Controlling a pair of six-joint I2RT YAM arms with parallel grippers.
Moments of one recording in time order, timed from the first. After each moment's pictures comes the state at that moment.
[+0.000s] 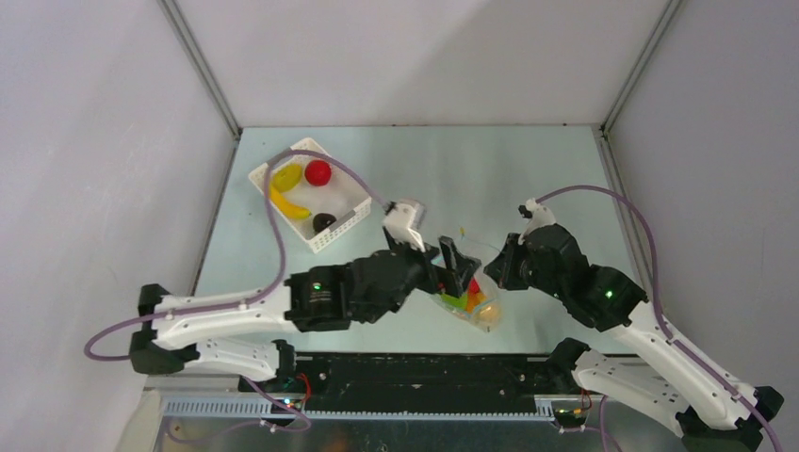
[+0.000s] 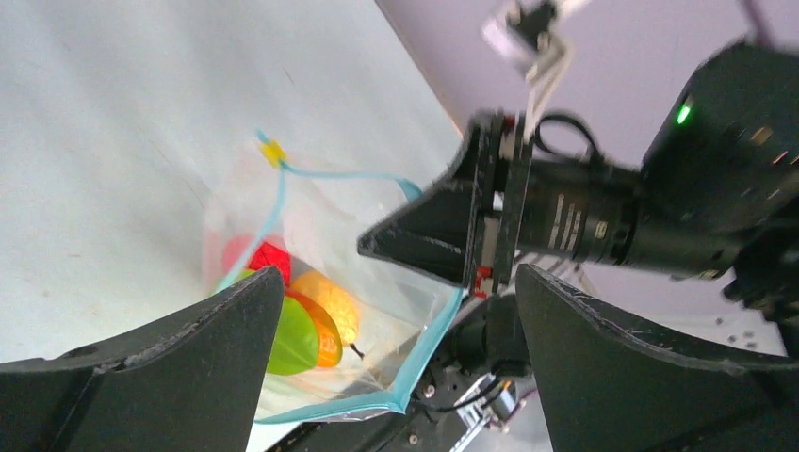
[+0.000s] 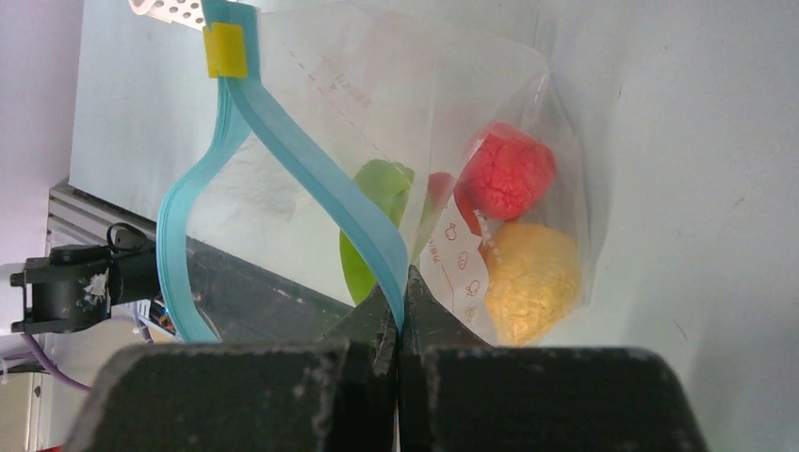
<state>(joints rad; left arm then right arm) -1.42 1.21 1.19 -0.26 -0.61 -0.72 0.77 0.75 0.91 -0.77 0.12 0.69</state>
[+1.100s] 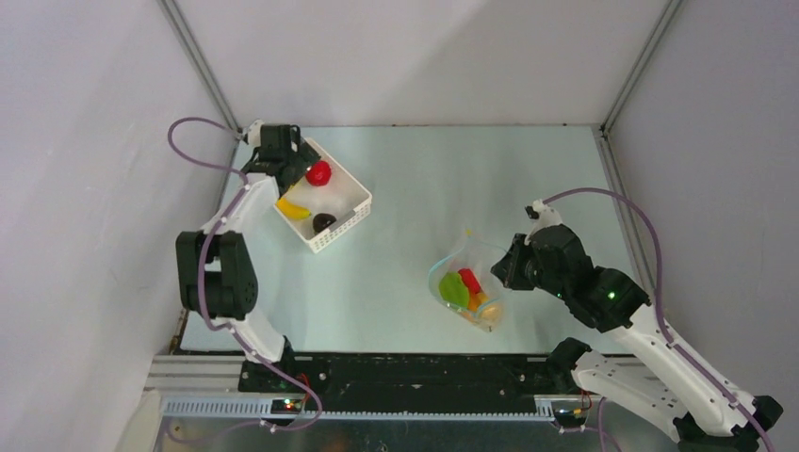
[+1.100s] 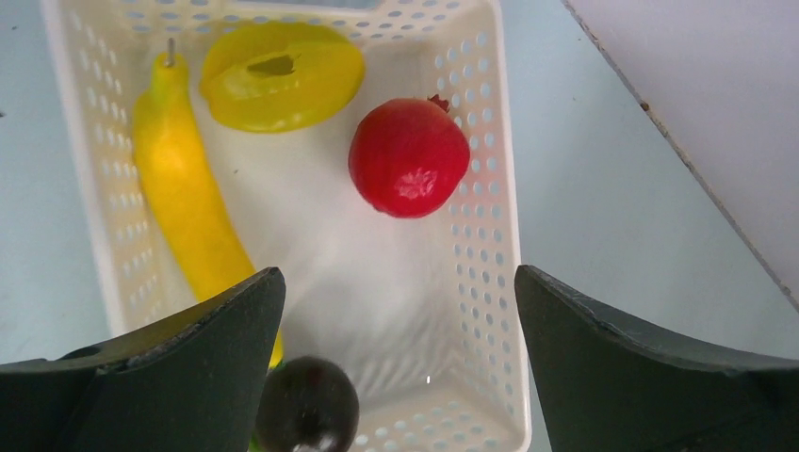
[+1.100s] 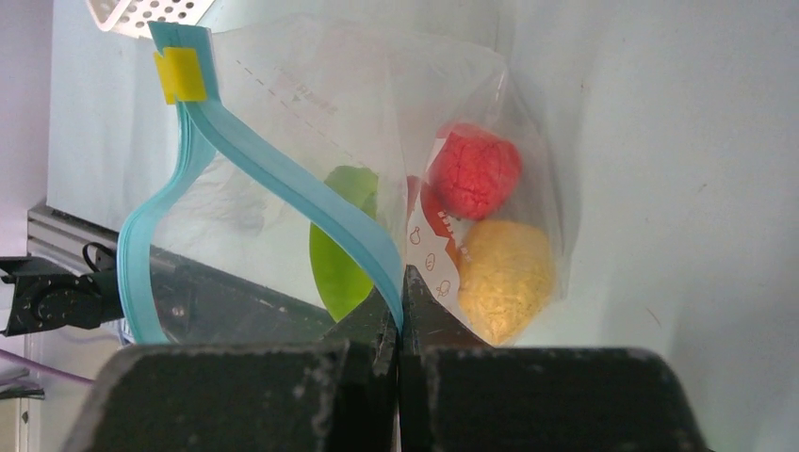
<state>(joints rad) -0.05 1.64 1.28 -0.33 -0.24 -0.75 0.72 0.73 0.88 -0.79 0.12 0.68</state>
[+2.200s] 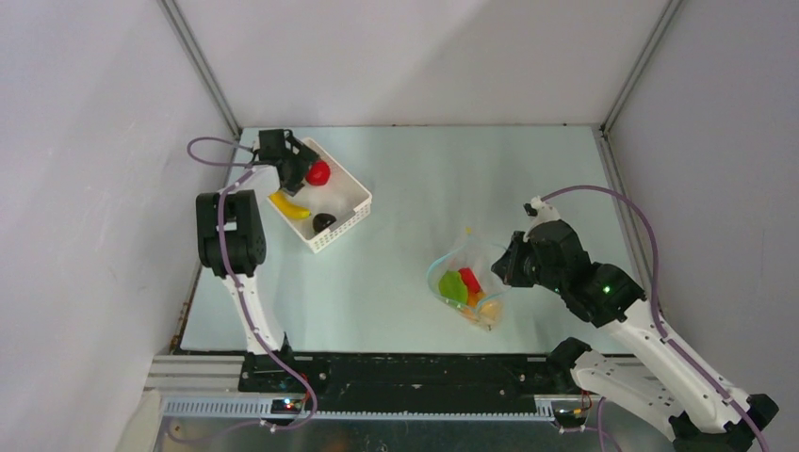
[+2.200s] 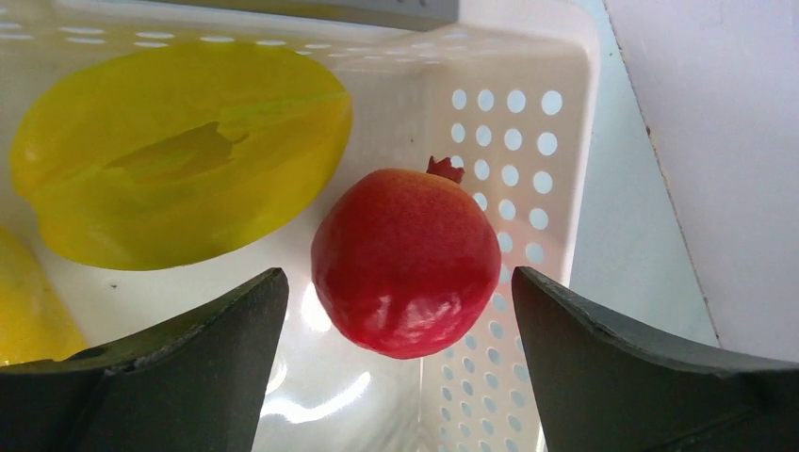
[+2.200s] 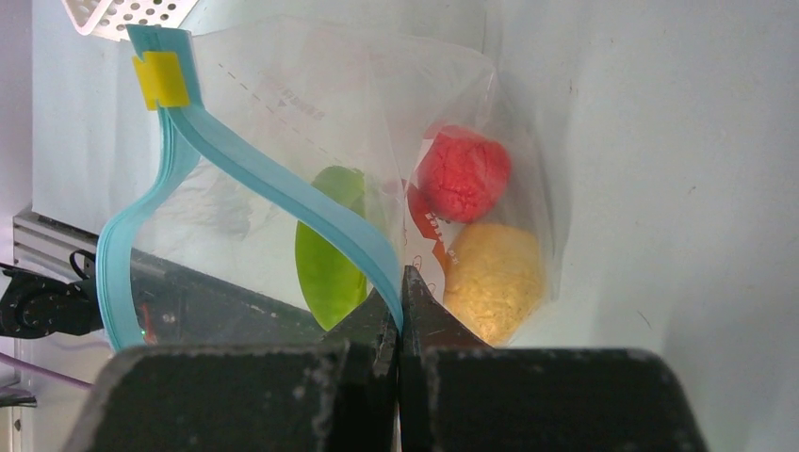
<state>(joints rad) 0.06 2.04 1.45 -0.17 0.05 -0.88 0.67 0.76 0.88 -0.79 0.09 0.65</state>
